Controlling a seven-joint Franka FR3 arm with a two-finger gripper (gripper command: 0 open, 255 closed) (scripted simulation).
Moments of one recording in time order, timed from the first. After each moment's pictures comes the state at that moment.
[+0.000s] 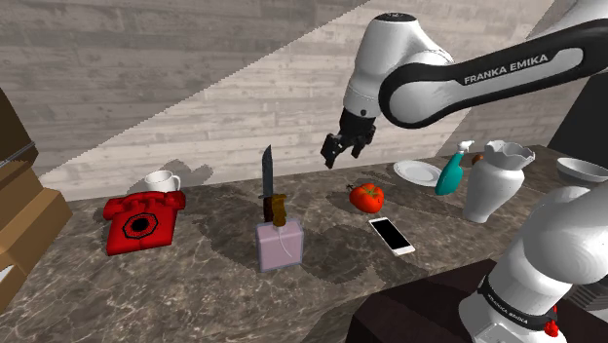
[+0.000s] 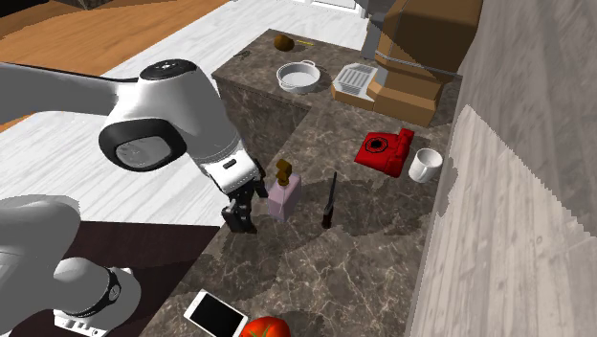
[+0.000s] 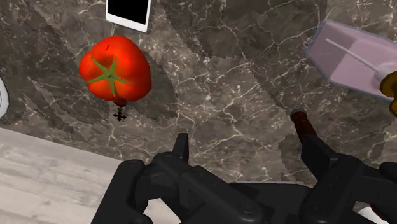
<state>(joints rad) -0.03 -0.48 0.36 -2.46 -0.02 2.23 0.45</state>
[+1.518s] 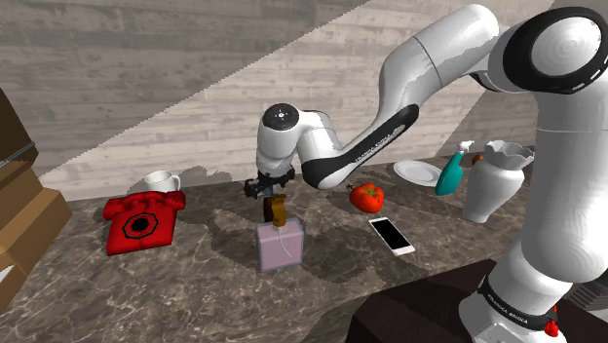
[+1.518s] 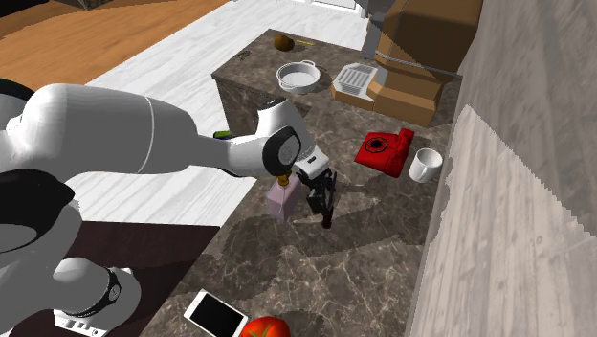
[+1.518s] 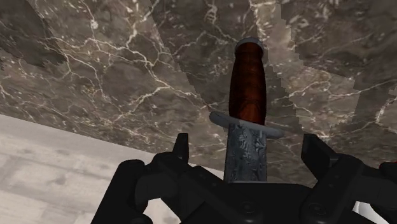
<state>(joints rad) -0.06 0.35 0.57 -2.00 -0.96 2.41 1.32</state>
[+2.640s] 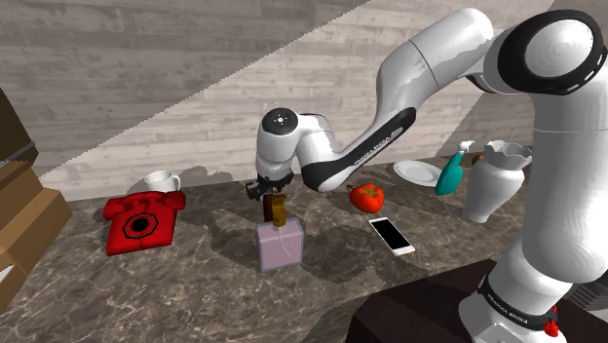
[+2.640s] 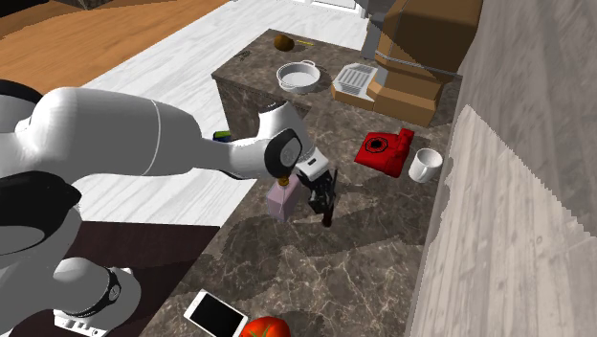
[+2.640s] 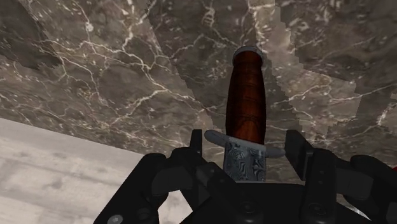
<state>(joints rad) -0.05 0.37 0.56 -1.99 -0.98 2.41 1.34</state>
